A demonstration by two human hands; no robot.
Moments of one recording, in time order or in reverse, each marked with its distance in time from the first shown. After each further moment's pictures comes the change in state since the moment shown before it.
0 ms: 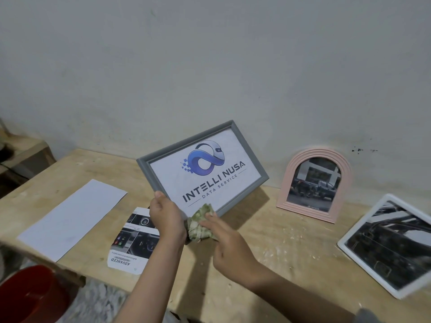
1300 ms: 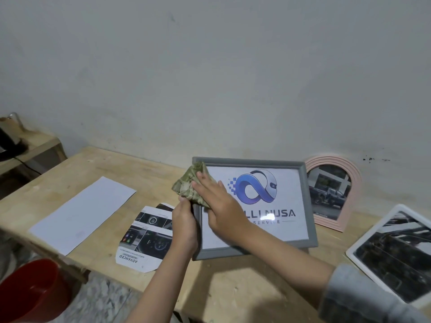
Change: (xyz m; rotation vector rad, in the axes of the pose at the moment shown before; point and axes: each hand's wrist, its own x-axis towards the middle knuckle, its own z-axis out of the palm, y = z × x) left_hand -0.021 0.006 -0.016 -0.073 -0.355 -0.041; right_hand 0.077 -0.032 -0.013 -0.181 0.136 -0.321
